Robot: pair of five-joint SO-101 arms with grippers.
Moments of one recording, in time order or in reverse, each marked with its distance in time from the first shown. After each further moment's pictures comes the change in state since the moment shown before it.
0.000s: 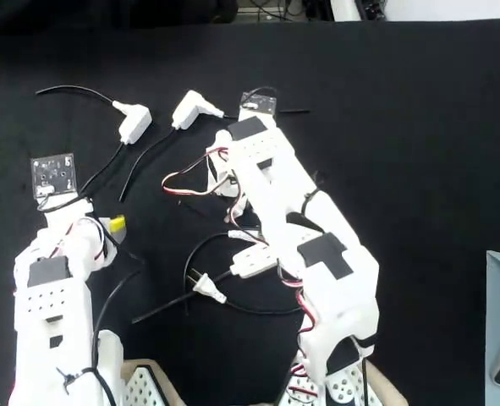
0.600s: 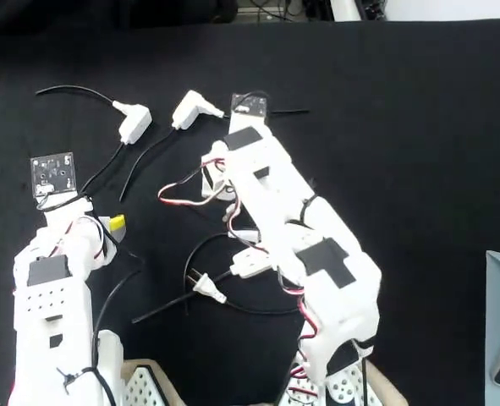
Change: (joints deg) left arm 0.0 0.0 -0.6 0.0 0.0; right arm -1.5 -2.3 5.7 -7.9 1.8
